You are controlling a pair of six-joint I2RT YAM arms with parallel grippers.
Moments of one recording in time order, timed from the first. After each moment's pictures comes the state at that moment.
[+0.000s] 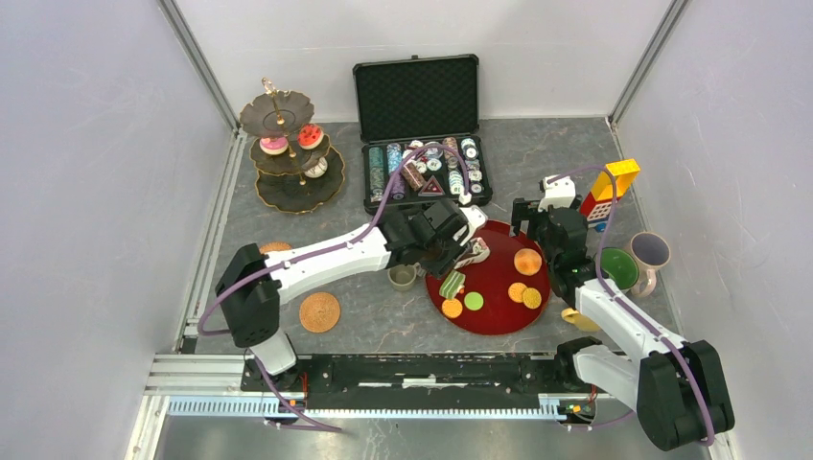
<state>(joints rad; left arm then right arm) -1.04 1.69 1.37 -0.66 -0.11 -0.09 0.27 1.04 0.45 0.30 0.25 0.04</state>
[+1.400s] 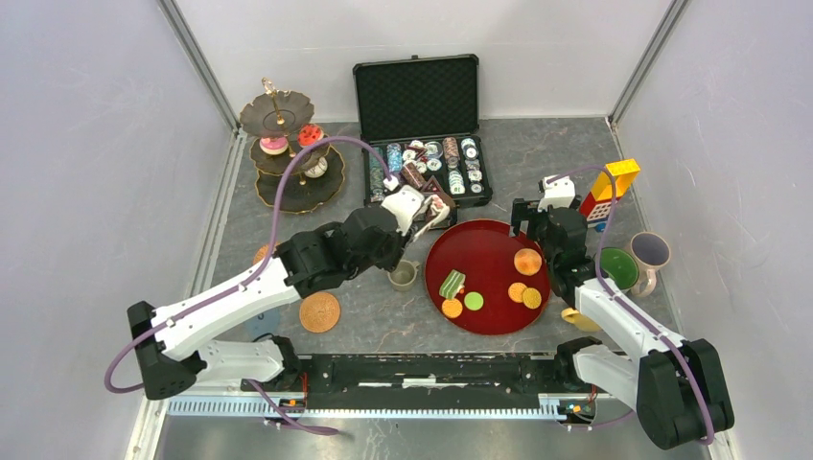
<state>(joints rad) -1.04 1.17 1.16 -0.66 -0.35 -0.16 0.27 1.04 0.45 0.30 0.24 0.04</state>
